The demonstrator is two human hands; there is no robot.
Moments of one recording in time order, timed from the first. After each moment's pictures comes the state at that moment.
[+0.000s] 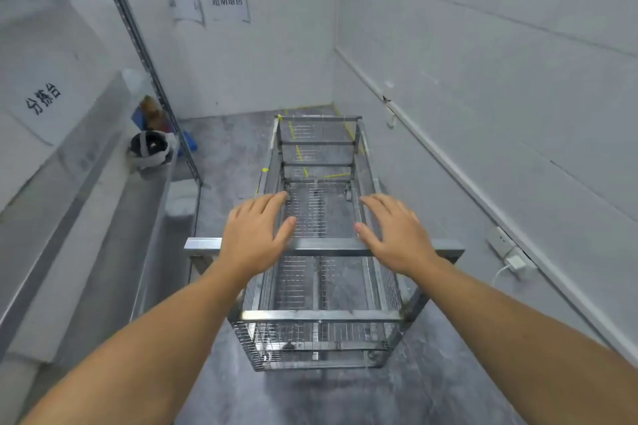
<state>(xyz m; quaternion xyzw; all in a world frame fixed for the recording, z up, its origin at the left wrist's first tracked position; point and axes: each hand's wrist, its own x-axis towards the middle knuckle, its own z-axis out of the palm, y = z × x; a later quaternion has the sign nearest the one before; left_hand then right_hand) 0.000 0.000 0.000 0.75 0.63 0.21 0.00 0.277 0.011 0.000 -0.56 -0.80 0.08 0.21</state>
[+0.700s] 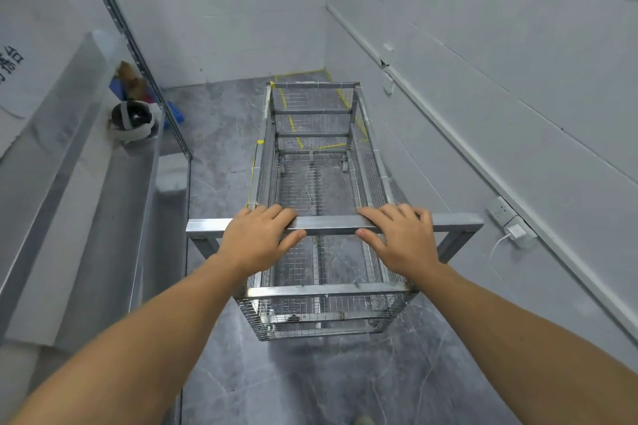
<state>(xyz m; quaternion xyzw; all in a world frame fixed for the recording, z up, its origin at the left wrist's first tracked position) -0.027 0.007 -0.045 0.84 0.54 0.08 -0.03 0.261 -0.004 -0.054 -0.60 -0.79 -0.01 0.14</state>
